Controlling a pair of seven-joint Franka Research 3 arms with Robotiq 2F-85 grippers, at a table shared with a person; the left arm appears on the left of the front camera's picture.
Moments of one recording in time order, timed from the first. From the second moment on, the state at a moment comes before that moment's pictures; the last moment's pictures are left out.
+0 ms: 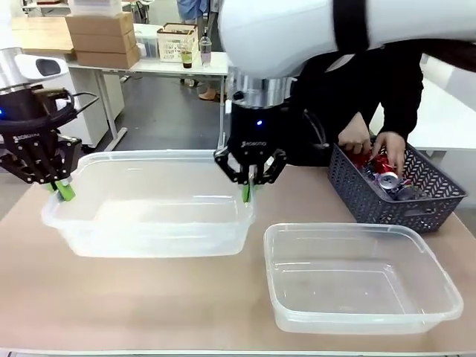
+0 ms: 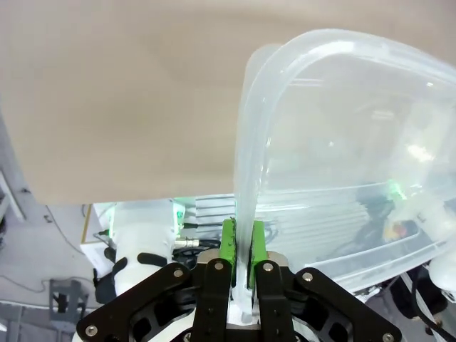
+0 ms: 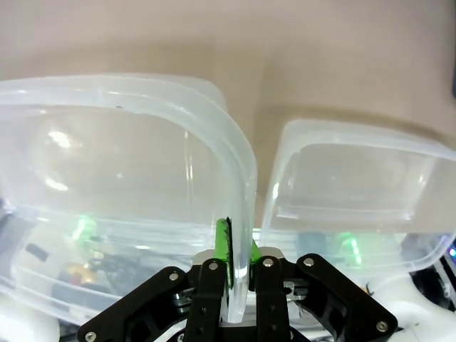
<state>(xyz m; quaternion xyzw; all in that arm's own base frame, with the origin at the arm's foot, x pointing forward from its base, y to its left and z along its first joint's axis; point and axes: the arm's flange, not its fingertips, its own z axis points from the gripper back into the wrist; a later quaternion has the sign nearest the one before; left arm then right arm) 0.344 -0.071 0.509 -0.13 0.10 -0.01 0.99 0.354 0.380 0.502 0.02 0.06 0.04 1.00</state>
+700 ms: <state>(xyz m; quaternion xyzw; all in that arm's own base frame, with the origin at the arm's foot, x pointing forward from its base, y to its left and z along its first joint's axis) 0.409 -0.215 0.527 -0.14 0.12 -0.05 0.98 0.370 0.212 0.524 0.10 0.07 0.05 0.99</state>
